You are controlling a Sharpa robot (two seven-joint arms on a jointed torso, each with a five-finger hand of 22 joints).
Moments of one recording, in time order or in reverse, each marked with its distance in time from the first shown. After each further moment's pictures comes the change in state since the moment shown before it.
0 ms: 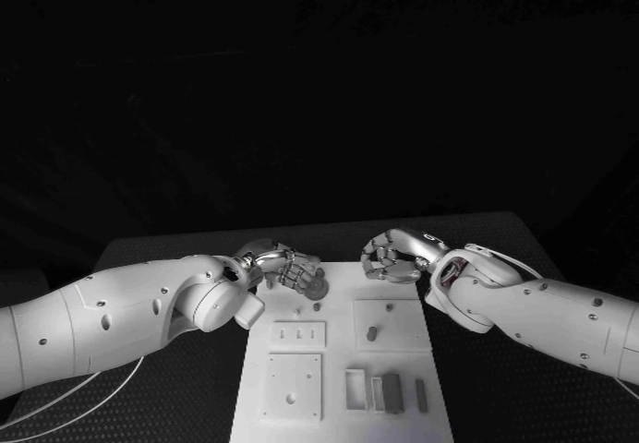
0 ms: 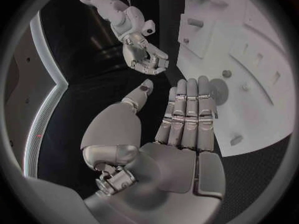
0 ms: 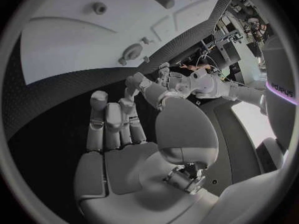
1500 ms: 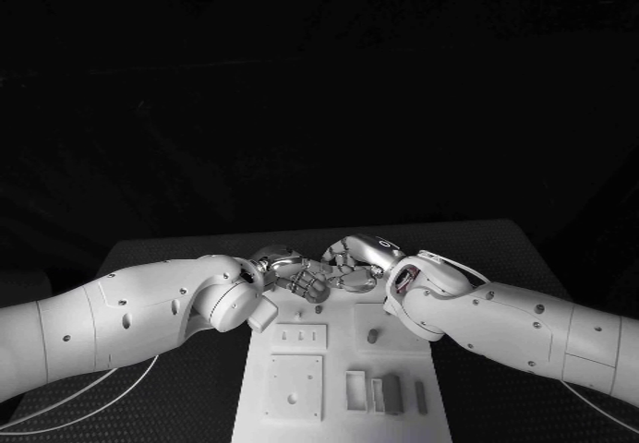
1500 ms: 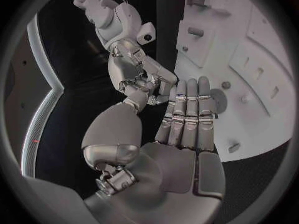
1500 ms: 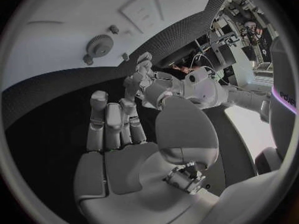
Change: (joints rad) left arm -0.003 0.040 -0.002 -0.006 -0.023 -0.007 -0.082; left_hand -0.011 0.024 0.004 -0.010 0.000 0.006 0.001 -0.013 -0.015 -0.003 0.003 -0.011 0.019 -0.007 0.007 -0.007 0.025 -0.007 -0.009 0.009 -0.004 0.014; right arm -0.020 0.150 0.000 -0.005 -0.064 -0.026 -0.083; right_hand 0.005 -0.009 -0.006 -0.006 0.002 0.010 -0.010 0.000 0.000 0.009 -0.009 0.000 -0.003 0.017 -0.009 0.004 0.008 0.001 0.006 -0.005 0.004 0.000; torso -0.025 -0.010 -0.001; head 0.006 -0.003
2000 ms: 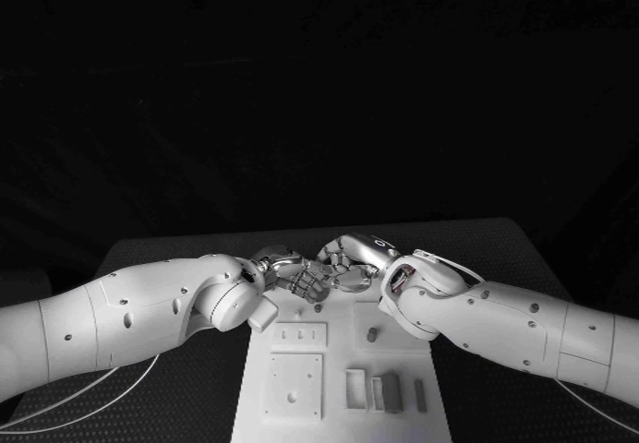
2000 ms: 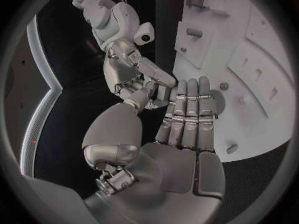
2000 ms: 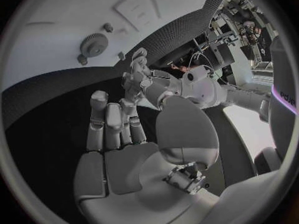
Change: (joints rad) left arm -0.002 0.005 -0.002 -0.003 0.000 0.000 -0.015; left_hand 0.003 0.011 0.000 -0.005 0.000 0.000 0.000 0.000 -0.003 0.000 0.000 0.000 0.005 0.000 -0.001 -0.004 0.006 -0.006 0.000 0.000 0.000 0.003; right arm -0.002 0.015 0.001 0.004 0.002 -0.005 0.002; right_hand -0.004 -0.009 0.002 0.002 -0.001 0.003 -0.003 0.000 0.001 0.000 0.000 0.000 0.000 0.006 0.000 0.000 0.000 0.000 0.003 0.000 0.000 0.000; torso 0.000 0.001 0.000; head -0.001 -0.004
